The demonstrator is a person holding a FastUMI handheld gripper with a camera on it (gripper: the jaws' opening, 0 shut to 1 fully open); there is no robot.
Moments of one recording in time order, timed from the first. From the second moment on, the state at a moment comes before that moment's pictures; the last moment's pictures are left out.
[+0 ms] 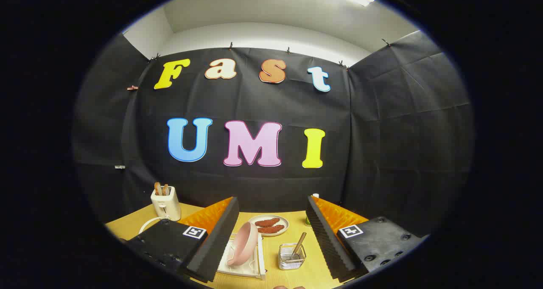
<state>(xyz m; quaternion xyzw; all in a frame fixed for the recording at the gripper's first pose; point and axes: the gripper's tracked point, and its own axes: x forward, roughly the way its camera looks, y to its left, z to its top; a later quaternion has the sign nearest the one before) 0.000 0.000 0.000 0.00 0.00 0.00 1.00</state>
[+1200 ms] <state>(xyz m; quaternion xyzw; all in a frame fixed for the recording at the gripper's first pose) 0.022 0.008 0.003 -0.02 0.01 -0.01 1.00</state>
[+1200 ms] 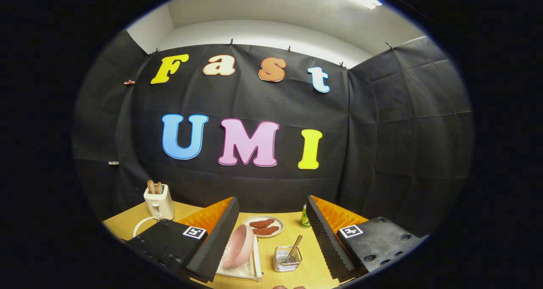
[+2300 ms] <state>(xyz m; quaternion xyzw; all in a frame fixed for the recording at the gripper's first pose) 0.110 0.037 -0.214 -0.05 0.41 -0.02 0.91</state>
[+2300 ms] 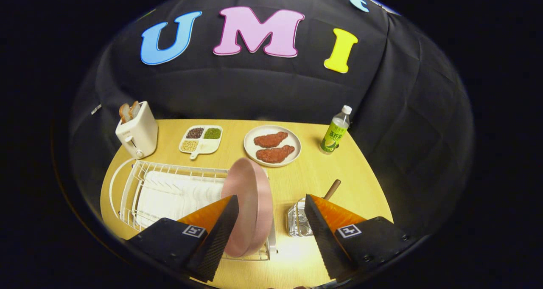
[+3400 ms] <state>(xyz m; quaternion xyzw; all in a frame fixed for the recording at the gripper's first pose) 0.125 0.051 -0.228 -0.06 0.42 -0.06 0.90</state>
